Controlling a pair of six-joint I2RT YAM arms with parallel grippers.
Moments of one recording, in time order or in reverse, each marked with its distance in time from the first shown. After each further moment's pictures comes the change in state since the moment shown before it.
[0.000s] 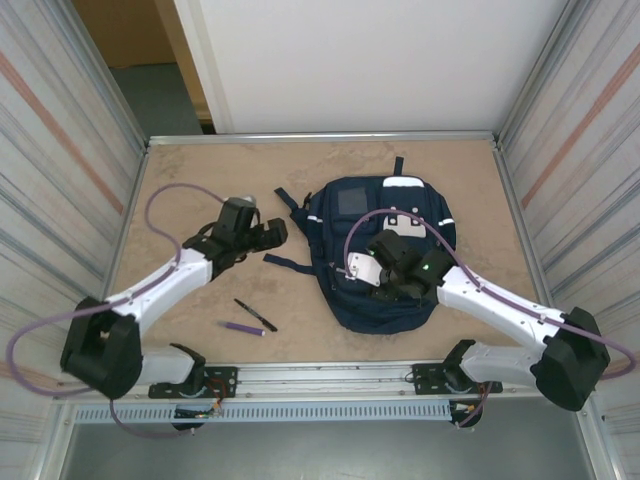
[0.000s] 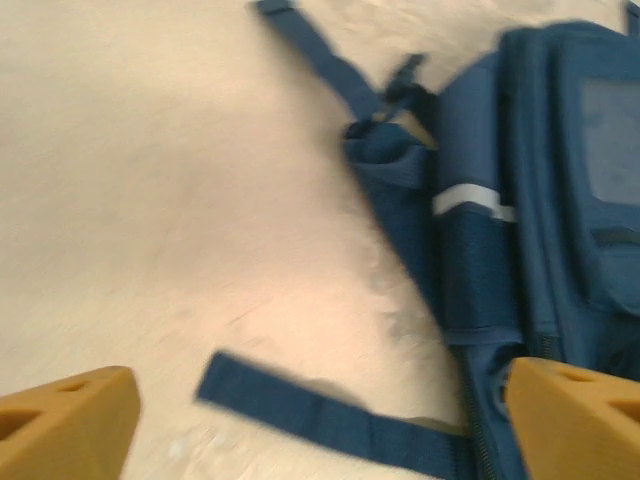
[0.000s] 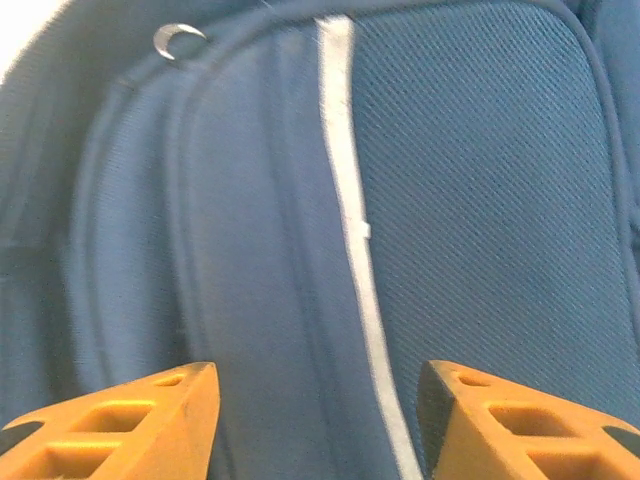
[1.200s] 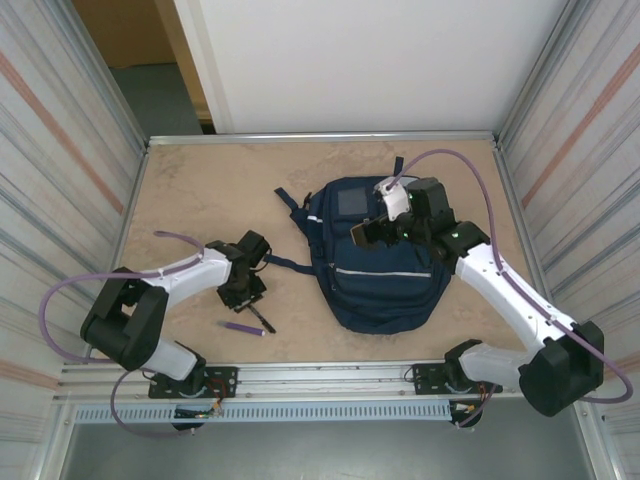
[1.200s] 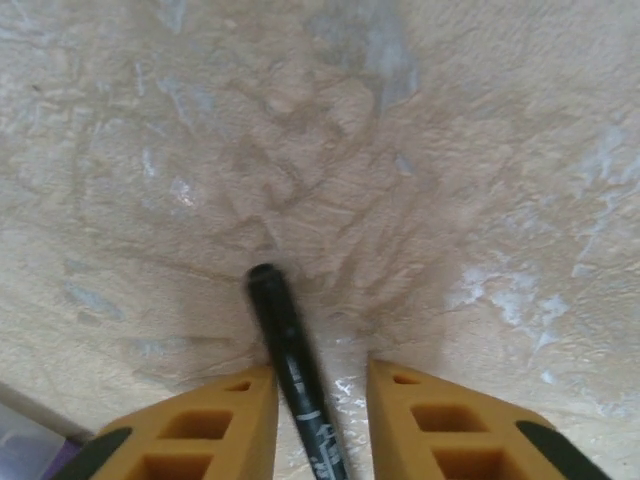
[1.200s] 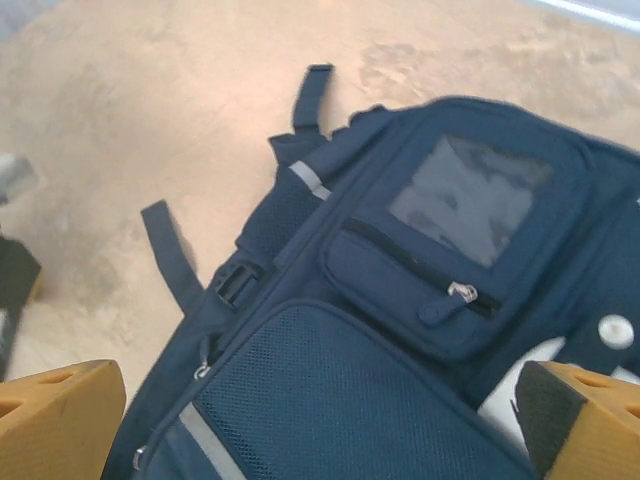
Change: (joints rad) left arm -0.075 0.202 -0.053 -0.474 0.088 -0.486; right arm -0.337 0.018 0.181 0.239 -0.316 0.630
